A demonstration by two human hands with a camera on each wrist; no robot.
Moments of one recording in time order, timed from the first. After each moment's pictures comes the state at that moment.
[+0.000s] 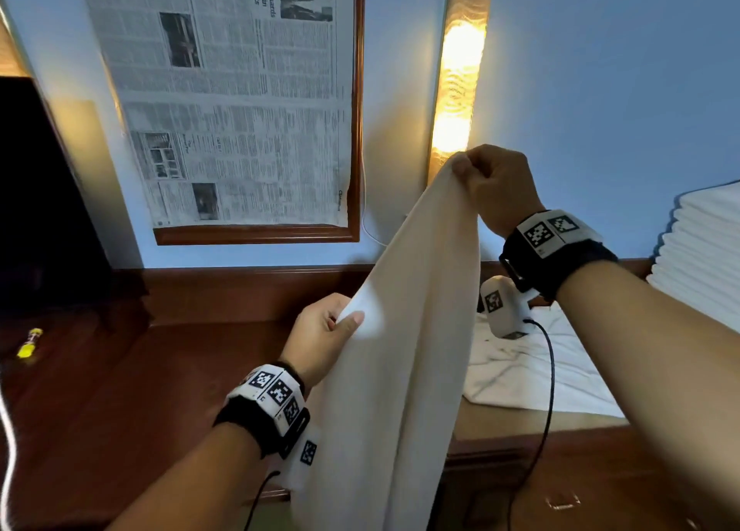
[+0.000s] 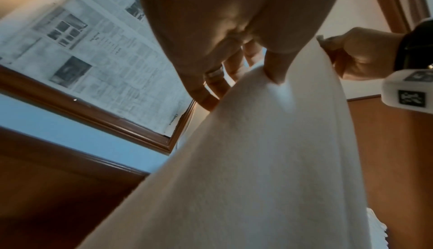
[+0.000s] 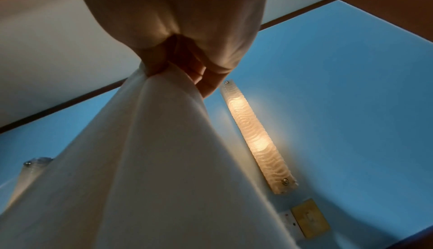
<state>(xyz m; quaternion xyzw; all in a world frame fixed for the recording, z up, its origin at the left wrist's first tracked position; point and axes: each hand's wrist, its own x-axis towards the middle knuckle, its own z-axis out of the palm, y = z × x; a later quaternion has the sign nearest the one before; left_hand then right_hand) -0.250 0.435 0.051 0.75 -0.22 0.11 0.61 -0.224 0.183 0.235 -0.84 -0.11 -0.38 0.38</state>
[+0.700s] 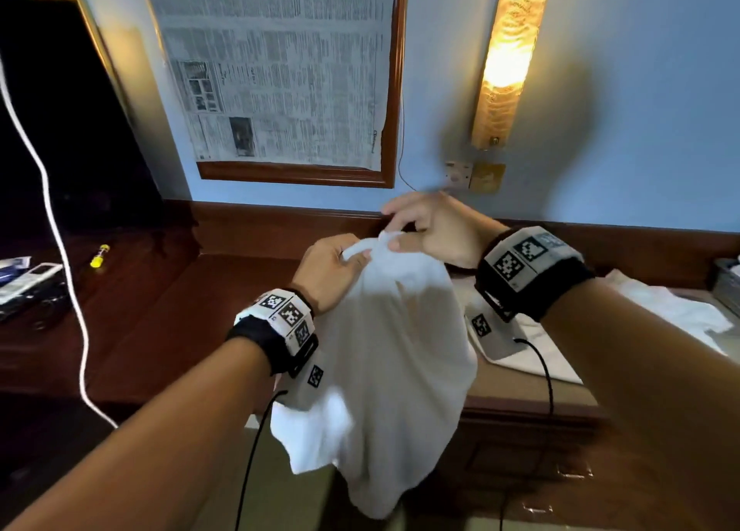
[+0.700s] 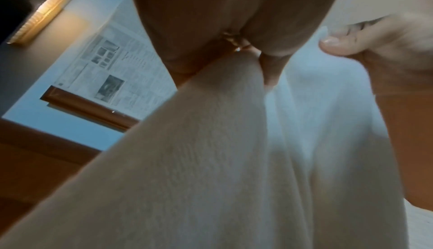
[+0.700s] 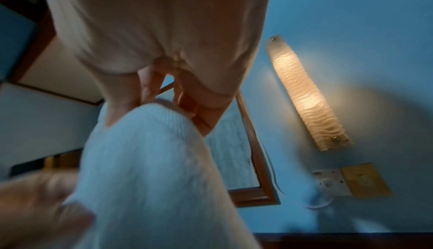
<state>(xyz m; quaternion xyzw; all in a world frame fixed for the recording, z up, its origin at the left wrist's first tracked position) -0.247 0.416 0.054 0.86 -0.12 0.15 0.46 -0.230 0.212 0.141 -0.90 -0.34 -0.04 0.26</state>
